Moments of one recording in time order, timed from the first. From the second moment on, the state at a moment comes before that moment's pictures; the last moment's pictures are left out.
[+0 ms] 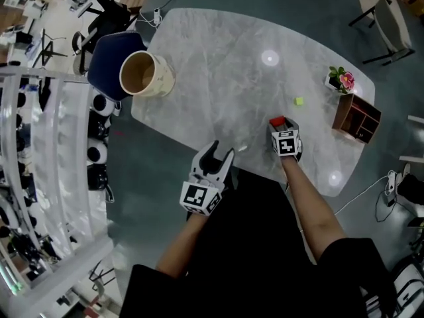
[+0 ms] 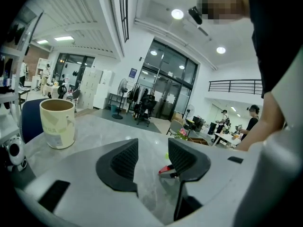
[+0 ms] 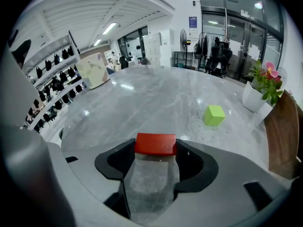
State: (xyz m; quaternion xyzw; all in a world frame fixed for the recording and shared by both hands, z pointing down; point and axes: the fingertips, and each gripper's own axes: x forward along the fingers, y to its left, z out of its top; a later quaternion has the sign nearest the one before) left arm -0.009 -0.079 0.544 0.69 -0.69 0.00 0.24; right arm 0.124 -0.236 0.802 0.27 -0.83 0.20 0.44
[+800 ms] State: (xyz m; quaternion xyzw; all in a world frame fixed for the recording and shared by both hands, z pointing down) left arm -0.118 -0.009 0.516 0.65 -0.73 -0.03 0.21; right arm -0.013 -0.205 0.701 0.21 -0.89 0.15 0.38
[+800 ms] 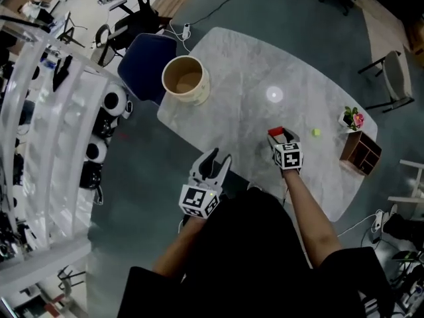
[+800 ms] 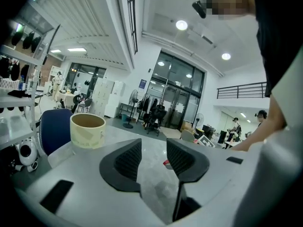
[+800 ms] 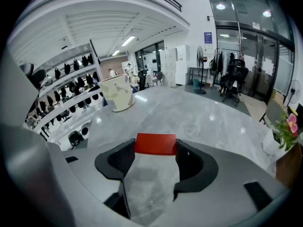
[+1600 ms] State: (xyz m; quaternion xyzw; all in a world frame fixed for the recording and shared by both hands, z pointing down) left arm -0.292 0.085 0.475 0.67 -0.72 -0.07 0.19; right arm -0.257 -0.145 0.561 0.20 -0.93 0.06 0.29
